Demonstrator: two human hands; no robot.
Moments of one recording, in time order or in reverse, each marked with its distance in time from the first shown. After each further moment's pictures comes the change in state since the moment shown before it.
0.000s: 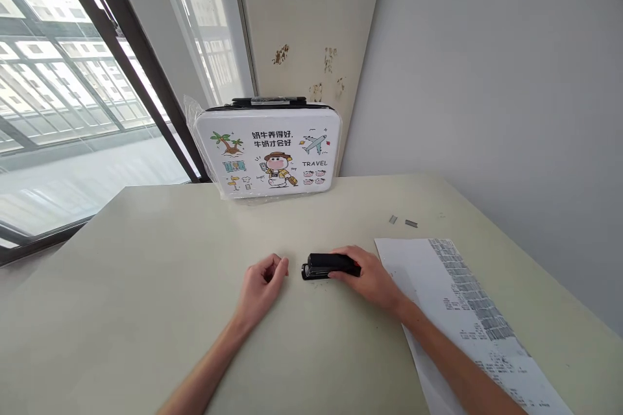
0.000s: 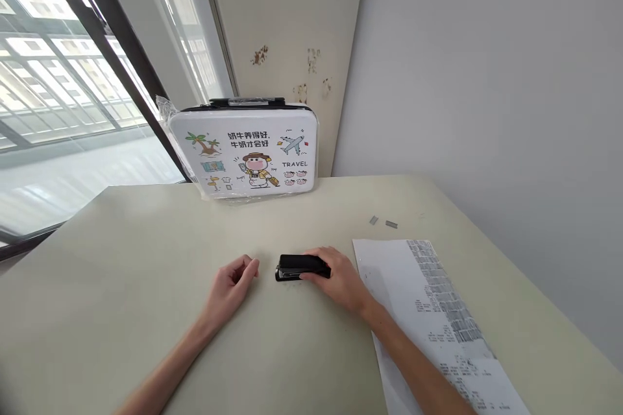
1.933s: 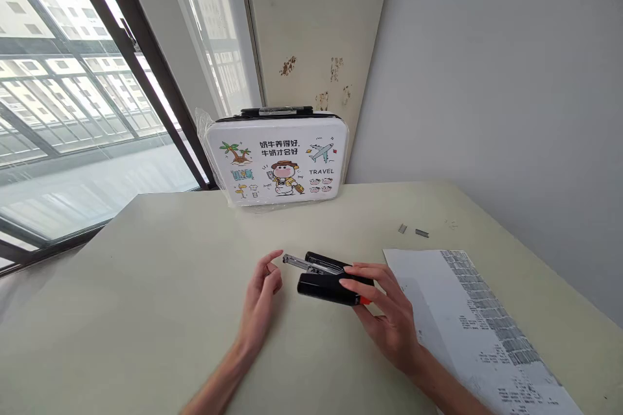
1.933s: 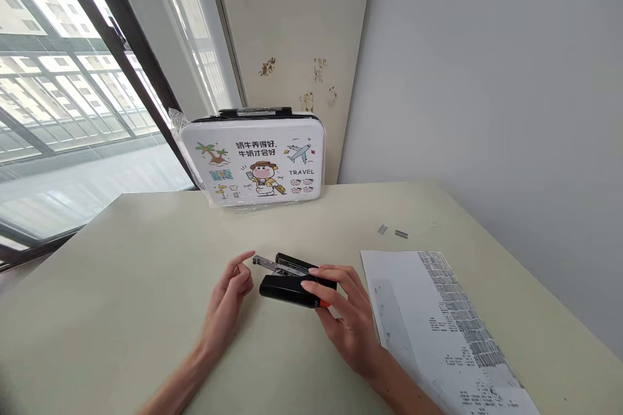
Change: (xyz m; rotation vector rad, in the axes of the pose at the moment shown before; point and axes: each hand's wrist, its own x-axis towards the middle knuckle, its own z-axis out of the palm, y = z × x) left_hand -0.010 0.005 0.001 -0.558 0.208 -0.170; right_hand -0.032 -0.032 0.022 -0.168 0.454 -0.543
